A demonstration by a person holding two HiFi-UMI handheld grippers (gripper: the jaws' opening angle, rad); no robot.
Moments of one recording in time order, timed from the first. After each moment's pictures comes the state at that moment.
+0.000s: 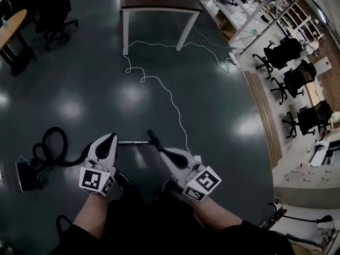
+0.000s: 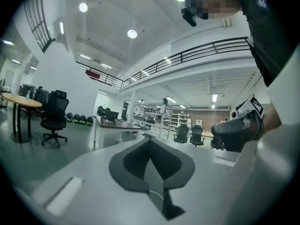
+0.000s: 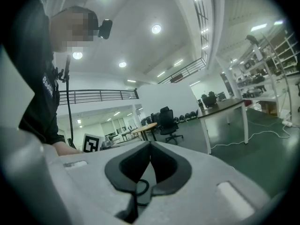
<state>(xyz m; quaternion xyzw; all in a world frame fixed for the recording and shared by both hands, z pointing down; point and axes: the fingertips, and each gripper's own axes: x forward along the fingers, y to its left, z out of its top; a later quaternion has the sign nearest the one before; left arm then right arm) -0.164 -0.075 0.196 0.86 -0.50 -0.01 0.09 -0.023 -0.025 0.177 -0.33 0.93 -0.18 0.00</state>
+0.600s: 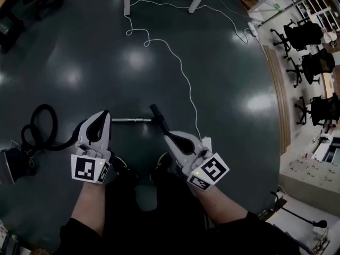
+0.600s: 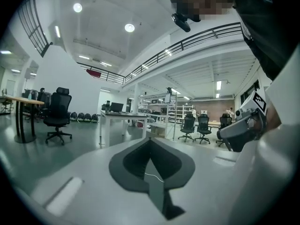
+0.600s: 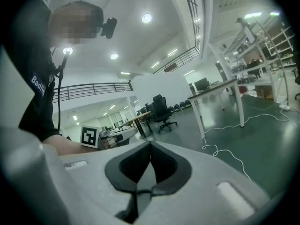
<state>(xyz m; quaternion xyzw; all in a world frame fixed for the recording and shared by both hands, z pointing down) -0.160 -0.146 0.344 0.85 -0.52 0.02 0.07 -0.004 -0.088 0.353 -0.33 0.92 -0.22 -0.04</state>
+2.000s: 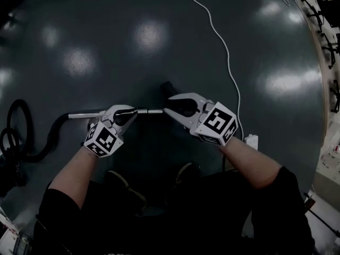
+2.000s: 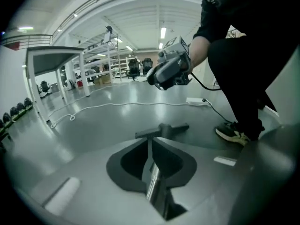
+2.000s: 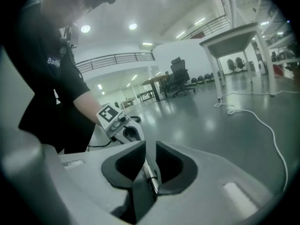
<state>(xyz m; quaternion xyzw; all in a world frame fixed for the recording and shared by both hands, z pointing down) -0.074 -0.121 0.934 0.92 -0.17 0.34 0.05 0.003 -0.152 0.848 -0.14 0.95 -0.19 -0.19</state>
